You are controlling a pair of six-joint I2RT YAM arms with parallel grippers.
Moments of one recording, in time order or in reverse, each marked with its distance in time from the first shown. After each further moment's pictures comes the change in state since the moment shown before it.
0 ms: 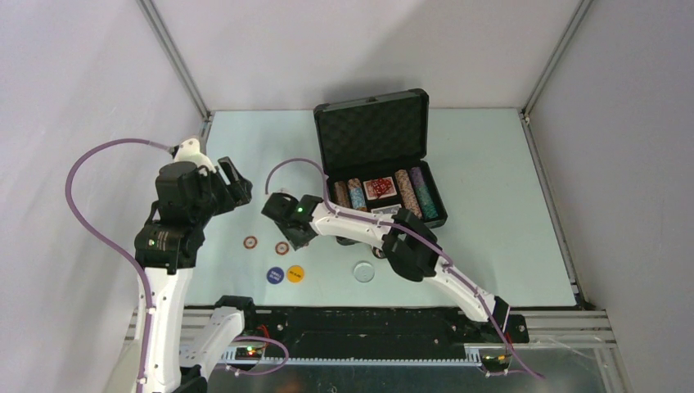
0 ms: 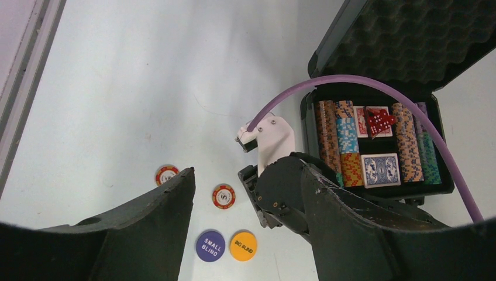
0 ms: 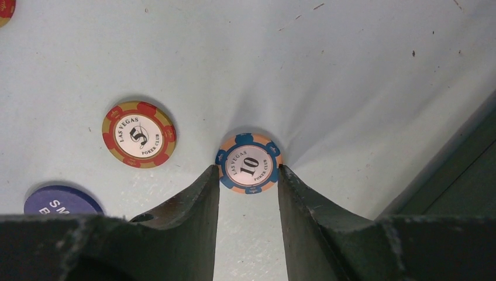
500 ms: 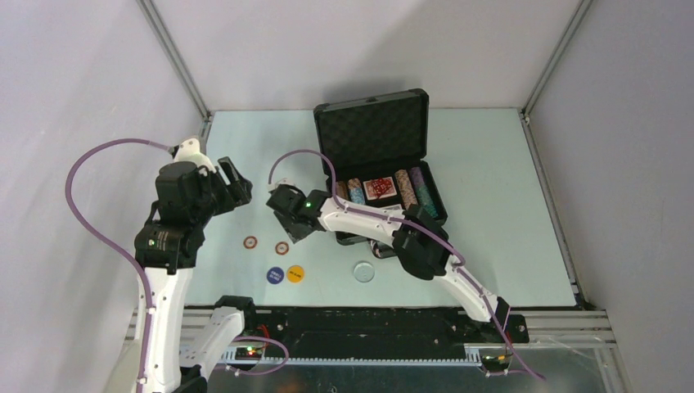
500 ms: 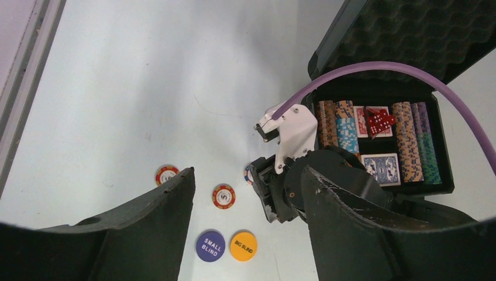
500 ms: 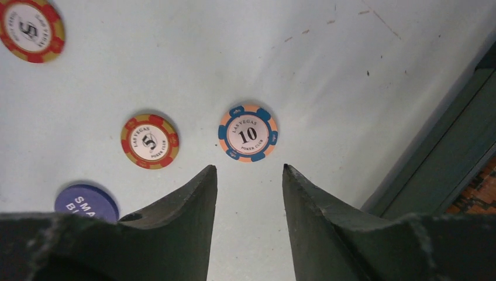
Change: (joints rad) left arm 0.000 0.000 0.000 0.000 0.000 0.000; right arm -0.014 -0.105 -0.121 0.119 0.012 -0.004
